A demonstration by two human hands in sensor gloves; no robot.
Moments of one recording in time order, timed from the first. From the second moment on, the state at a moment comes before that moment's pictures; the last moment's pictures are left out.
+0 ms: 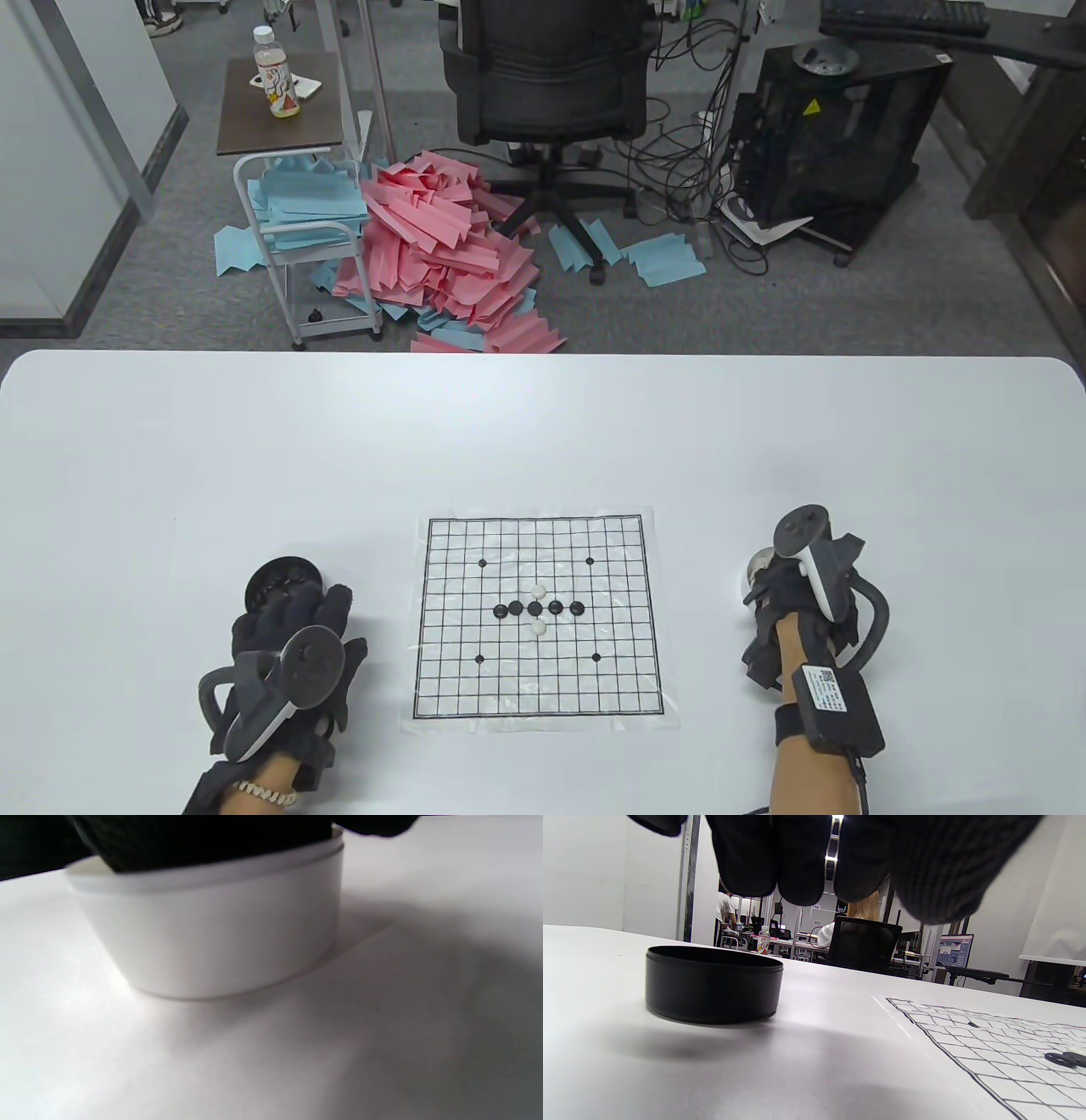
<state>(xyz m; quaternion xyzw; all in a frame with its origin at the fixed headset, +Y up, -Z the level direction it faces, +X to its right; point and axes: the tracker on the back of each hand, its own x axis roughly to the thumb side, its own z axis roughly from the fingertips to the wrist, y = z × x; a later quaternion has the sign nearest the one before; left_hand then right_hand) -0.269 -0.735 -0.247 0.05 0.03 0.06 1.00 0.268 -0.762 -0.362 -0.32 0.07 0.94 0.12</state>
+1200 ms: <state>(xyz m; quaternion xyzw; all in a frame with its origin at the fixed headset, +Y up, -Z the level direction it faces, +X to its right) -0.275 -0.735 -0.246 0.06 0.03 0.06 1.00 0.016 -0.761 -0.374 -0.13 0.09 0.98 0.07</state>
